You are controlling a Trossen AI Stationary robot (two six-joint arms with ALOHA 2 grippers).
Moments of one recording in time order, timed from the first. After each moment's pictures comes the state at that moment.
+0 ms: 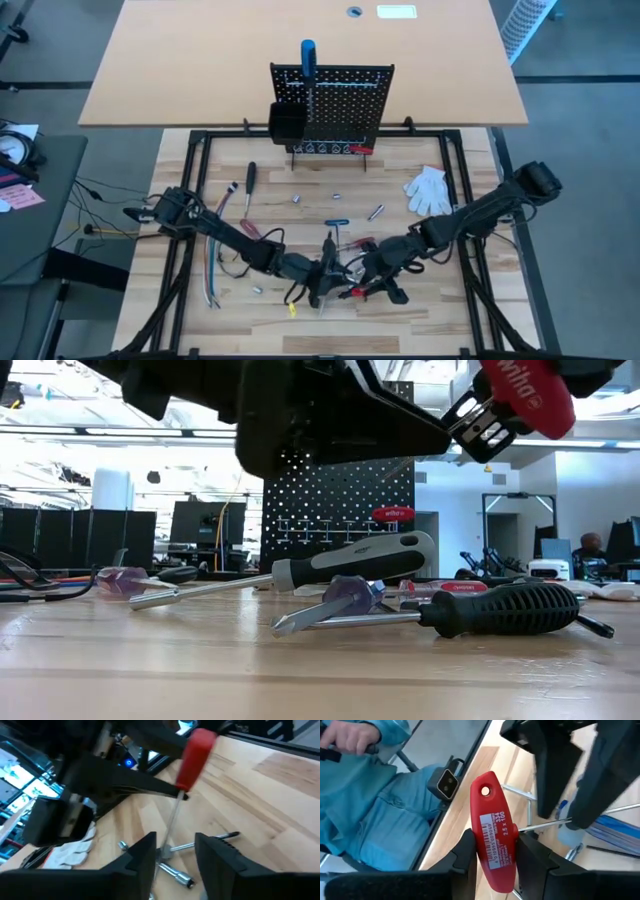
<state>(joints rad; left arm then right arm) -0.38 1.95 1.06 0.64 -0.29 0.54 0.40 1.45 0.81 0.01 -0.24 0.28</state>
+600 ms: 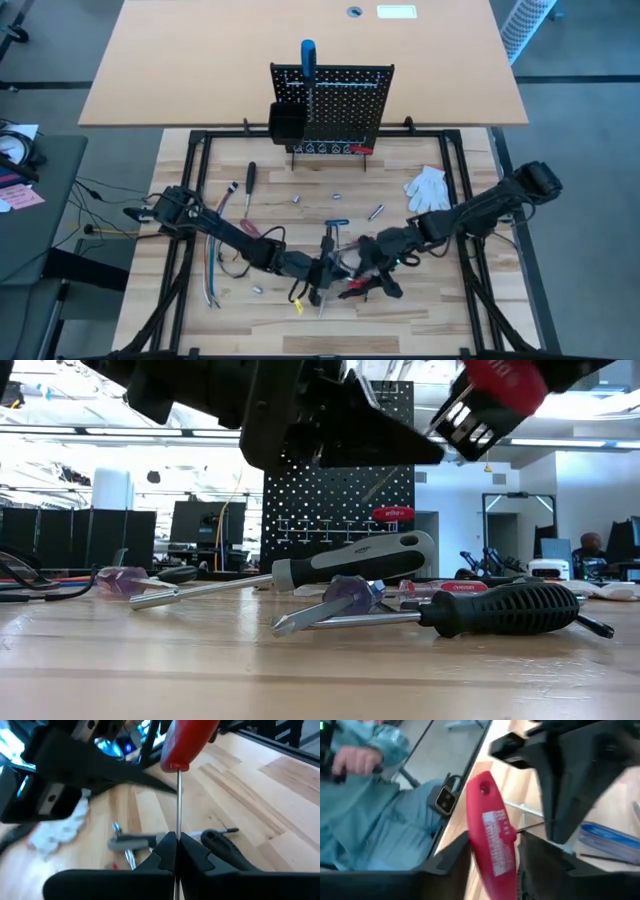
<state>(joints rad) -0.36 1.94 1.05 0.59 -0.30 0.37 0.33 1.44 0.81 0.04 -0.25 0.35</state>
